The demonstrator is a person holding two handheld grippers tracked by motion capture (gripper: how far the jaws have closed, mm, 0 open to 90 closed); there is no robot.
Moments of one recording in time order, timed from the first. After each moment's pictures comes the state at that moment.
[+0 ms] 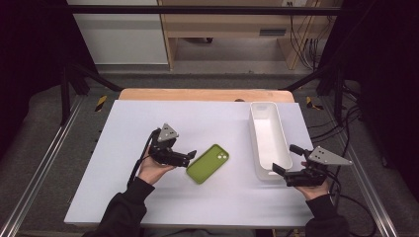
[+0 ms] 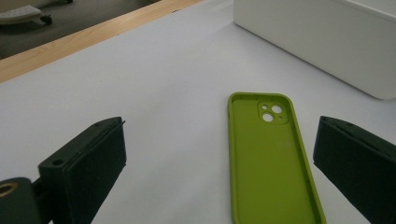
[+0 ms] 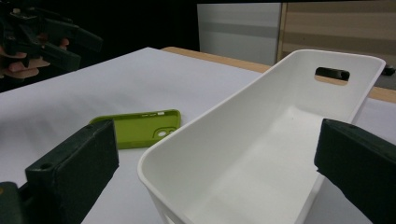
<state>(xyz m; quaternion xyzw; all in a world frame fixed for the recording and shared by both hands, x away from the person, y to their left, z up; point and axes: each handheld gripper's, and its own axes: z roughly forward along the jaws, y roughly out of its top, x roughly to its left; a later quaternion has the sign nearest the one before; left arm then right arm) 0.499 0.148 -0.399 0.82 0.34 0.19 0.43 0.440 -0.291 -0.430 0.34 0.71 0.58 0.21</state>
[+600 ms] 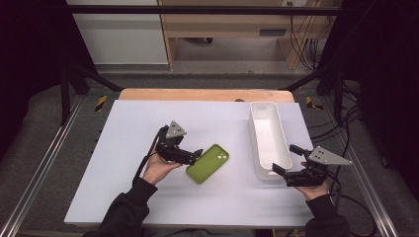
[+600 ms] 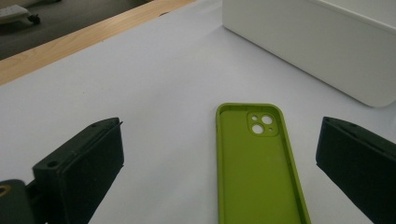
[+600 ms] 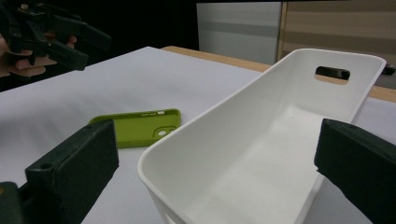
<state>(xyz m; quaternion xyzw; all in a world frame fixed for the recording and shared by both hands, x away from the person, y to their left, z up) 0.507 0.130 -0.397 0.82 0.33 0.18 0.43 0.440 -0.291 -0.430 0.34 0.71 0.58 0.21</state>
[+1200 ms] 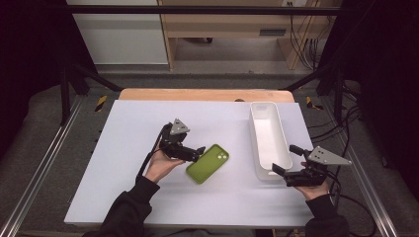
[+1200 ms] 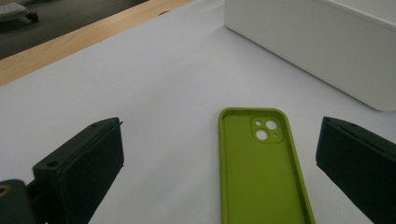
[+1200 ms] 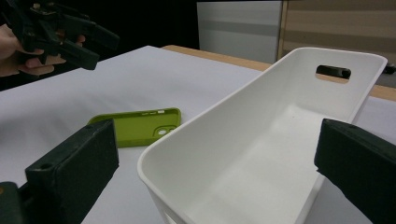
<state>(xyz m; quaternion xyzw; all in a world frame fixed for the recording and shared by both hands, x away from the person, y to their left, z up) 0.519 0.122 -0.399 0.83 0.33 0.18 0.42 0.440 -0.290 -0.431 0.34 0.71 0.58 0.21</state>
